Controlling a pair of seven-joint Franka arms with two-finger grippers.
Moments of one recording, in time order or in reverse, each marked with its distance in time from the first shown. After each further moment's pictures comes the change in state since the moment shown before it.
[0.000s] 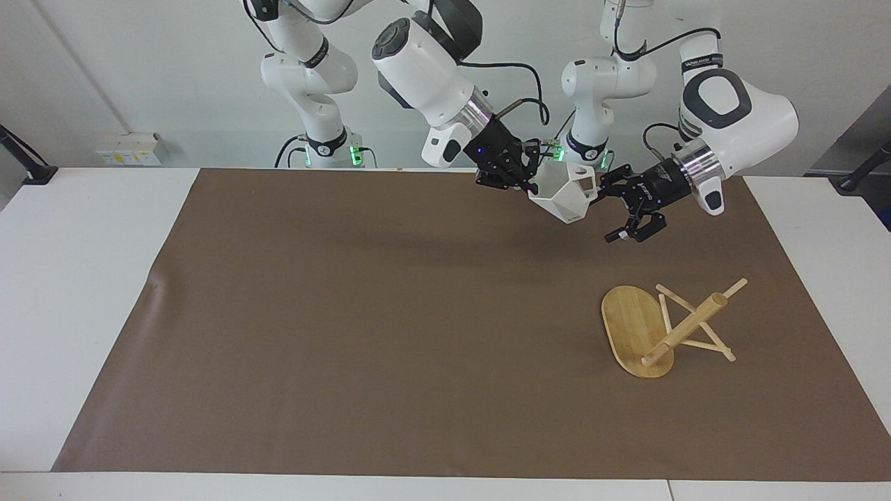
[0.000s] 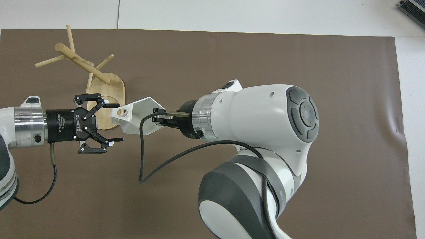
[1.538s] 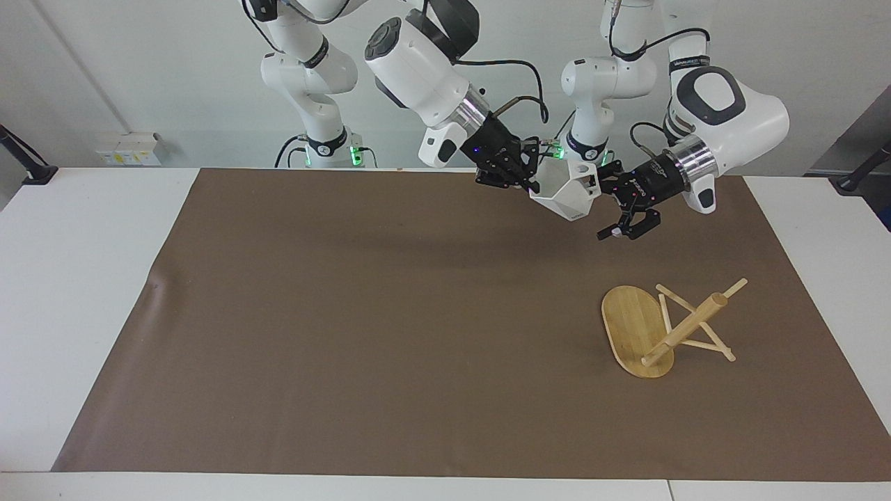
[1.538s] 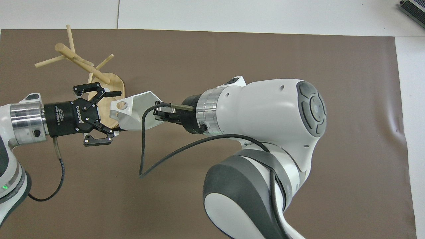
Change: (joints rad) left arm -0.040 0.000 -0.017 0.017 -0.120 0.043 -0.015; right arm -0.012 0.002 -0.001 0.016 0.040 0.007 0.006
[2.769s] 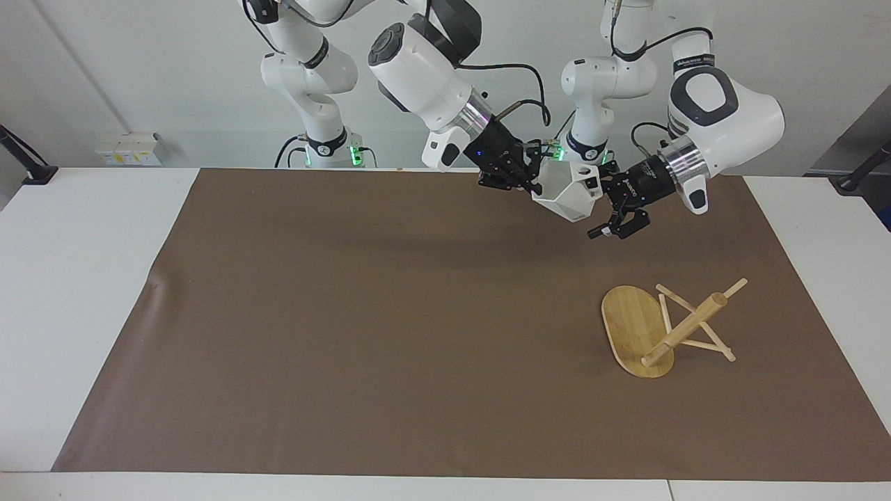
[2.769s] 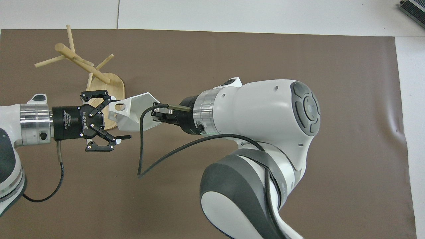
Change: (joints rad) left arm -0.002 0.004 -0.009 0.008 0.158 -0.054 -0.002; right arm 0.010 0.015 0.002 0.000 0.000 0.008 0.001
